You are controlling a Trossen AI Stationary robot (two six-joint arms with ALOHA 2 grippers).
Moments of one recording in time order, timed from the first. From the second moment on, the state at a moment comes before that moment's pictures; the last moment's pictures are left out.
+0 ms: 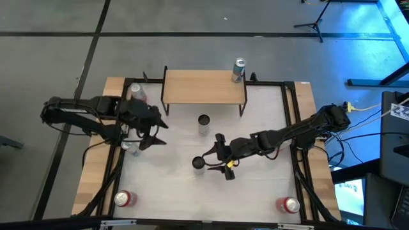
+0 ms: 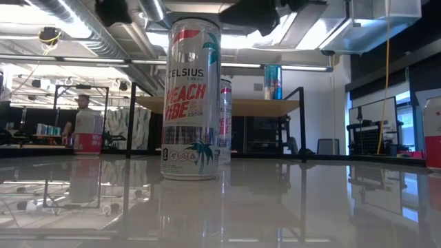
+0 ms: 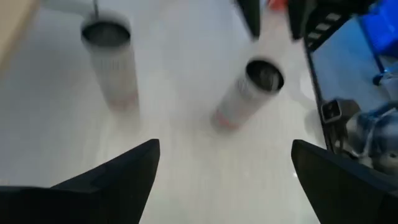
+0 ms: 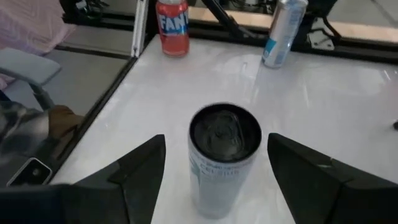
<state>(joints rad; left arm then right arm) -0.05 0.96 1.04 -0.82 0.09 -0.28 0.32 1.58 1.06 0.05 0.03 0.04</state>
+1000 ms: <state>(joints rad) -0.19 0.96 1.04 -1.57 -0.05 -0.78 0.32 1.59 1.06 0.05 0.04 0.05</state>
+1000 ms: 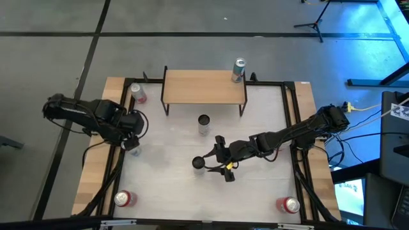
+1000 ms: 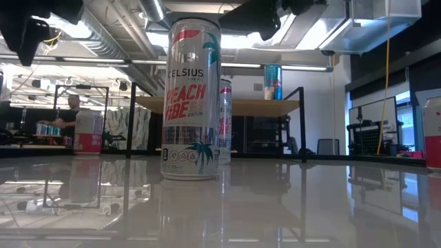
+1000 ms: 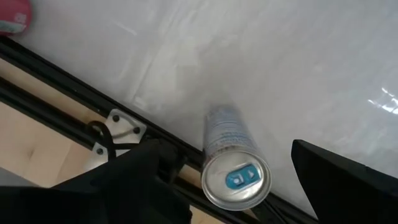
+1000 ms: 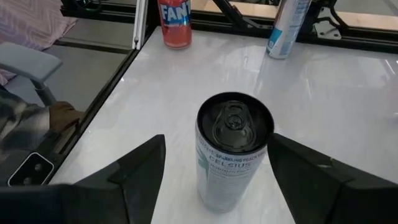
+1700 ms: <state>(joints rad) -0.37 0.96 0.88 -1.55 0.02 -0.94 0.32 1.59 1.06 0.06 0.04 0.05</state>
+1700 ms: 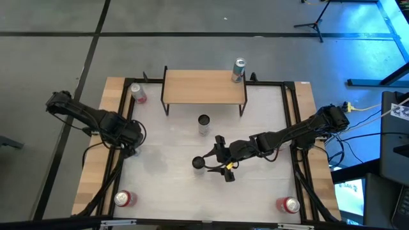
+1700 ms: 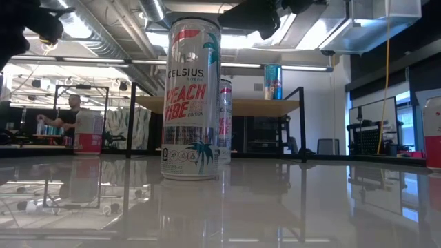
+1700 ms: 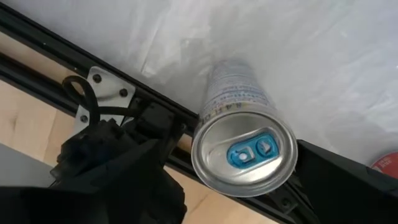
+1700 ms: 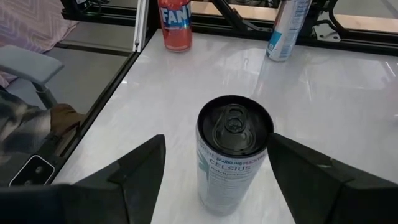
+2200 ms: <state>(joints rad) -0.37 0.96 0.79 -1.42 0.09 -0.96 0.32 1.59 1.06 0.06 0.06 0.05</state>
